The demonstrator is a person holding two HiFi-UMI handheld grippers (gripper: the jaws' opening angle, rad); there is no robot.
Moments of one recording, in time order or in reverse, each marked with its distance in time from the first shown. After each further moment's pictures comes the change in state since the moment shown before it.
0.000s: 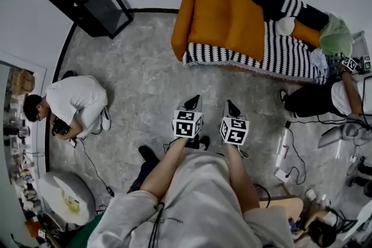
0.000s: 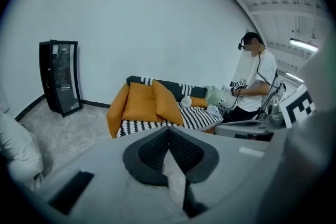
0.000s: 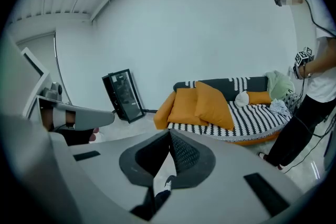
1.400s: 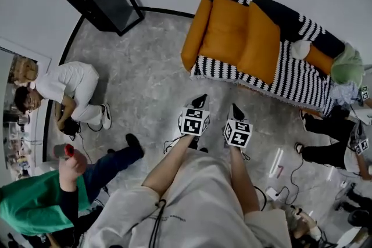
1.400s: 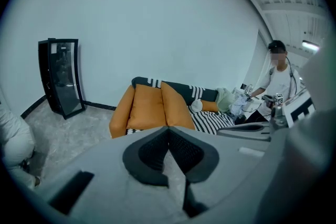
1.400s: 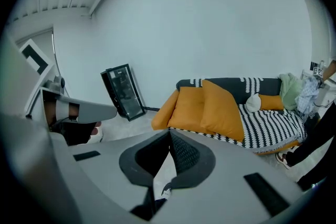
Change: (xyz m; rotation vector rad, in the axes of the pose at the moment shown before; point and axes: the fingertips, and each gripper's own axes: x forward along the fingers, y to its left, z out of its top) left arm 0.095 0.061 0.076 -0.034 0.013 0.052; right arm 0.113 -0.014 0.067 -0.042 0.061 0.039
